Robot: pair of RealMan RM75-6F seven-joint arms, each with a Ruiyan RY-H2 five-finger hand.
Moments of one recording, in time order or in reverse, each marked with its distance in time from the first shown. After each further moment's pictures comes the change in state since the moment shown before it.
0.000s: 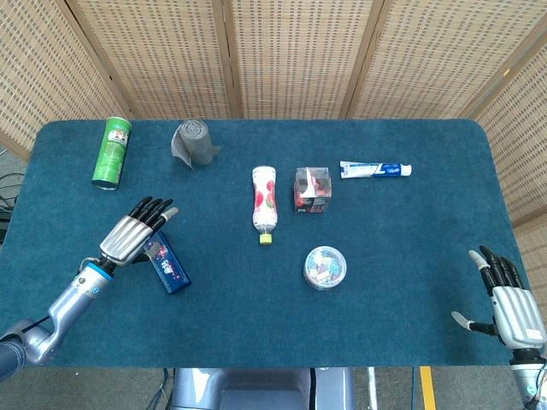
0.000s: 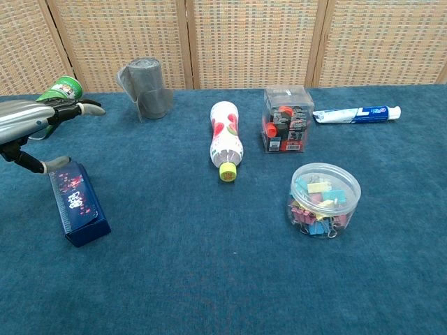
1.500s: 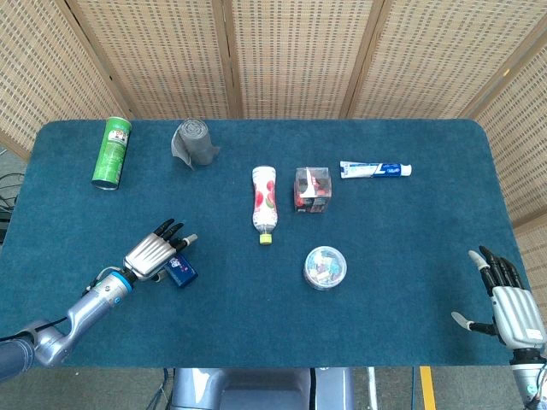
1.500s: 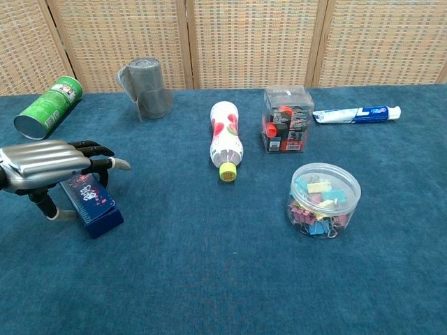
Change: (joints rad) left arm -0.061 0.015 0.030 -0.161 -0.031 -0.246 0.325; right arm 0.003 0.007 -0.002 -0.007 0.003 -0.010 0.008
